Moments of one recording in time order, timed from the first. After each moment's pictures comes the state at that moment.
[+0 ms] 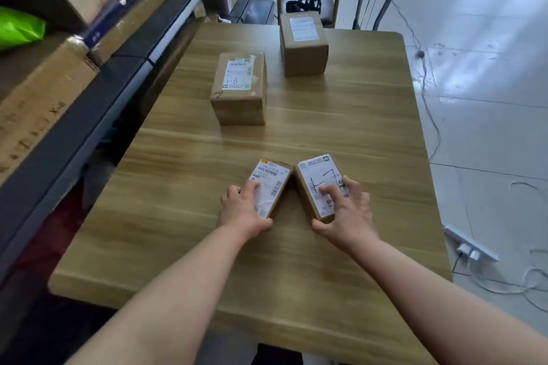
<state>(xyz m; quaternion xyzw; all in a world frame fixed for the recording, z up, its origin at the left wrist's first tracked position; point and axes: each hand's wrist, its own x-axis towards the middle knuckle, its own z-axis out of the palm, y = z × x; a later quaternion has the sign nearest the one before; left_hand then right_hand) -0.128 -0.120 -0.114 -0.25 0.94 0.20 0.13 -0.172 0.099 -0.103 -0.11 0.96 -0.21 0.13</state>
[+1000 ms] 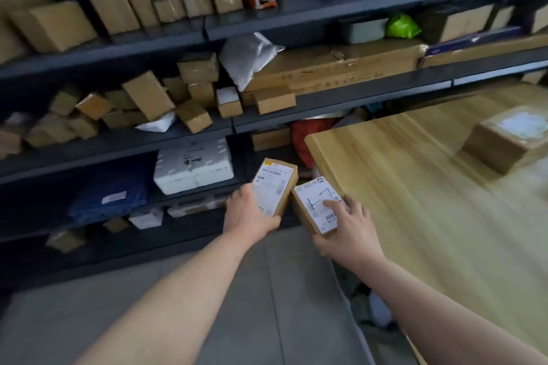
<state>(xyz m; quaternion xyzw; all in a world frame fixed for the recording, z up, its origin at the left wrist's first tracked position) 0.274 -0.001 -0.021 -0.72 0.65 0.18 -0.16 0.066 0.062 -0.038 -0.64 0.73 -0.17 0.17</state>
